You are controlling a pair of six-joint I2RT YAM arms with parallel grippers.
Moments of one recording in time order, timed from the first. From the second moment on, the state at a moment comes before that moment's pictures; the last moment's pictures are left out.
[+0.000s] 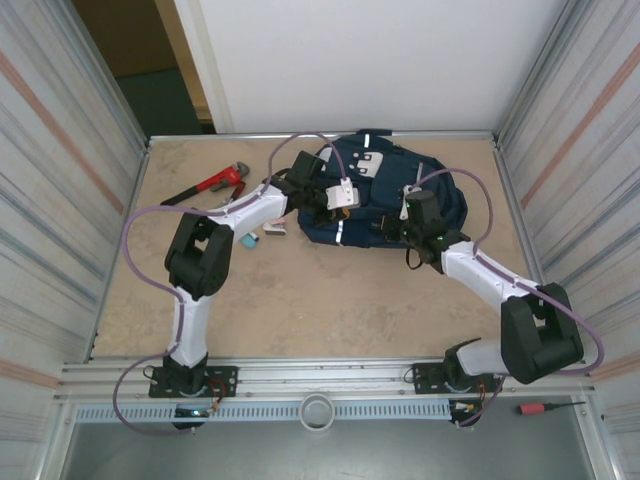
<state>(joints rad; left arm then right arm) -0.58 2.08 1.62 -0.40 0.50 0.86 0.35 1.34 0.78 -0.13 -0.02 0.41</state>
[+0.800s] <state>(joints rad) -0.51 1.85 1.36 -0.19 0.58 0.87 0.30 1.22 0.78 -0.32 -0.27 0.42</state>
